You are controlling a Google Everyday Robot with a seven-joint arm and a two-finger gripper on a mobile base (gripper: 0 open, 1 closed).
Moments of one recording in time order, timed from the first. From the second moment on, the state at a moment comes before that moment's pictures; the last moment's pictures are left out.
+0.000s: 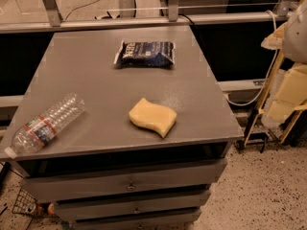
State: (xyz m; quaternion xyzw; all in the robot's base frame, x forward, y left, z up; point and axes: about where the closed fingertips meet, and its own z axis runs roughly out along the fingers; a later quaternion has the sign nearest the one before) arm 0.438 -0.215 0.984 -0.60 0.78 -0.04 0.17
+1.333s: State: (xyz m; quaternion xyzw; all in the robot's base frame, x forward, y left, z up) arm 0.620 -0.160 0.975 -0.61 0.72 0.05 0.33
